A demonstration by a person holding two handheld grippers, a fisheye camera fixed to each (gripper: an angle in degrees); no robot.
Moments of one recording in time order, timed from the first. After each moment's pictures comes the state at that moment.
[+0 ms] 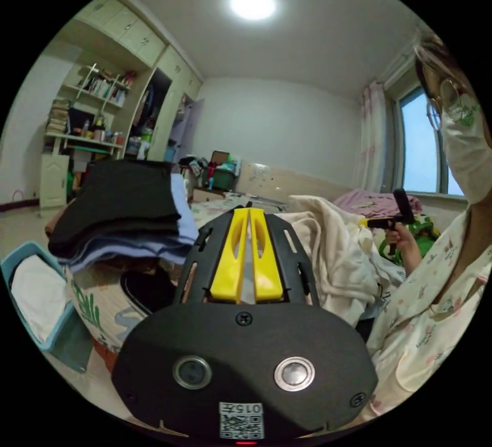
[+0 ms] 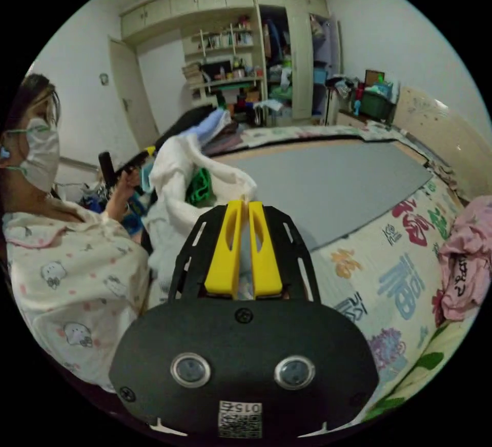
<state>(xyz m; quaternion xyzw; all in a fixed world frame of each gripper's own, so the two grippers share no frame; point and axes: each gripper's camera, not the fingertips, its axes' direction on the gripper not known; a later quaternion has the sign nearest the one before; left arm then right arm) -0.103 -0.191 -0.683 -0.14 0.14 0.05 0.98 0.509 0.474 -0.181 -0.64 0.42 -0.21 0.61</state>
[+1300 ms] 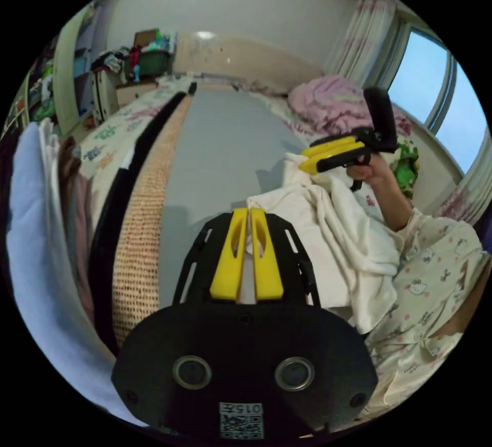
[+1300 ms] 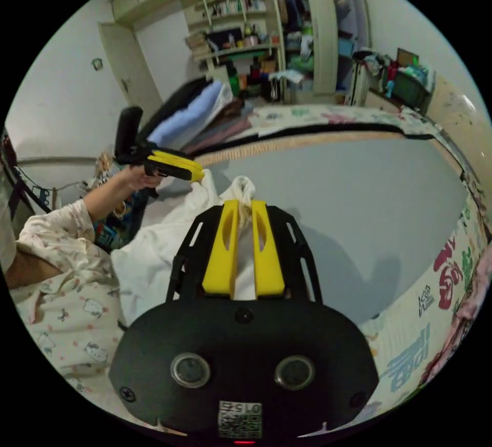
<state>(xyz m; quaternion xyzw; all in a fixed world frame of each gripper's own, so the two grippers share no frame) -0.129 0.003 -0.393 -0.45 0.26 0.16 0.84 0.549 0.683 -0.082 -0.68 0.40 -0.16 0.59</state>
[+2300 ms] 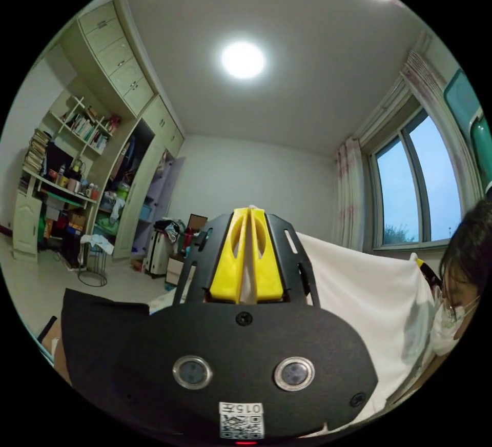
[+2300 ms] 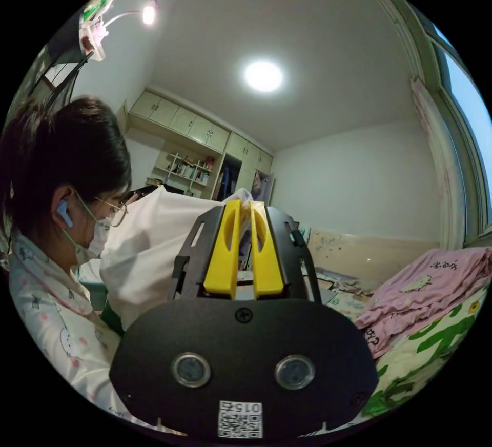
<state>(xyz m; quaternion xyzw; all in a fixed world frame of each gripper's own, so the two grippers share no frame) -0.257 -0.293 -0.645 0.03 0.23 0.04 0.97 -0.026 0.660 -0.164 -0.28 0.38 -0.56 0.68</state>
